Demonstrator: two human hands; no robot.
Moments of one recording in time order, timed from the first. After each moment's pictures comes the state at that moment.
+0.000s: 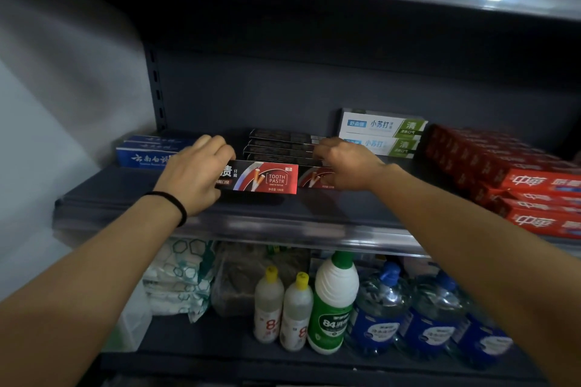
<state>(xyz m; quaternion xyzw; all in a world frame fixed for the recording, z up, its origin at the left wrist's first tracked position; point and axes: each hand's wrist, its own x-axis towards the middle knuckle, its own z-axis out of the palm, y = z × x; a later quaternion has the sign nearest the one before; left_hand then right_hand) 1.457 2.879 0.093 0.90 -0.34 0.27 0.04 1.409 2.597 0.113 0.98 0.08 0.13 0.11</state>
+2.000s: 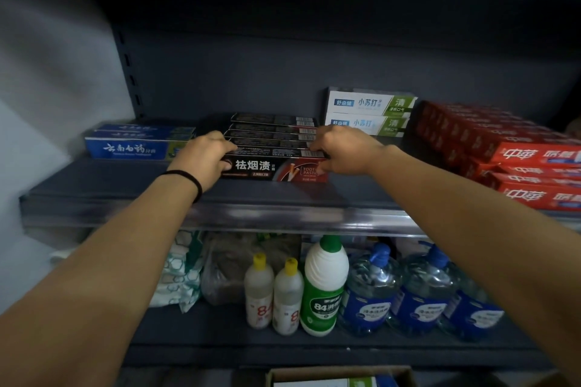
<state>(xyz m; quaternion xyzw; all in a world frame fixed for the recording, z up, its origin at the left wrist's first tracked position) 1.494 2.831 0.074 0.93 -0.33 0.15 0.12 1.404 2.577 0.107 0.99 0.07 0.09 0.12</state>
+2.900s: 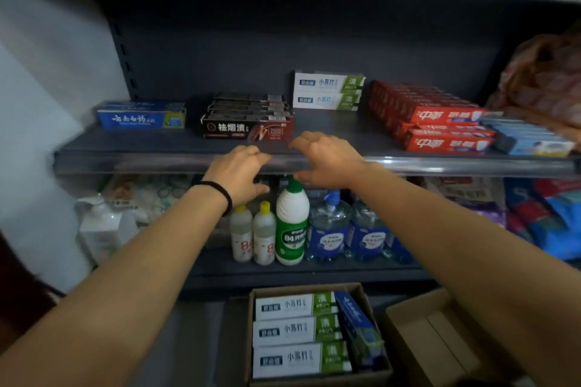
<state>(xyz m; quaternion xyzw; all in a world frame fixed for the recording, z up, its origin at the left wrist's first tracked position) 1.297 2.815 0.068 0.90 -0.41 0.11 0.05 1.229 2.627 0.086 0.99 0.05 0.13 0.08</state>
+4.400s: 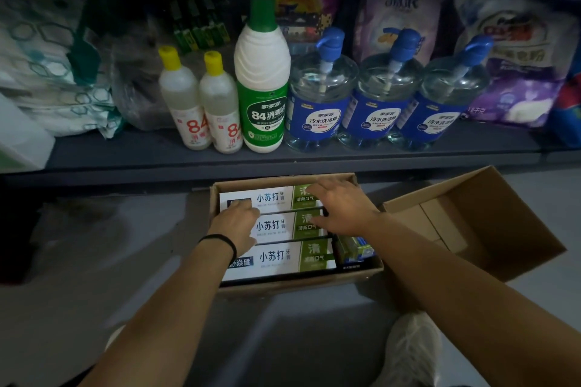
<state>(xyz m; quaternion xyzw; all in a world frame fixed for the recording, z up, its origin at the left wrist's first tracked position) 1.247 2.777 -0.296 0.90 -0.39 -0.22 -0.01 1.153 2.565 -0.255 0.99 -0.01 -0.13 -0.07</state>
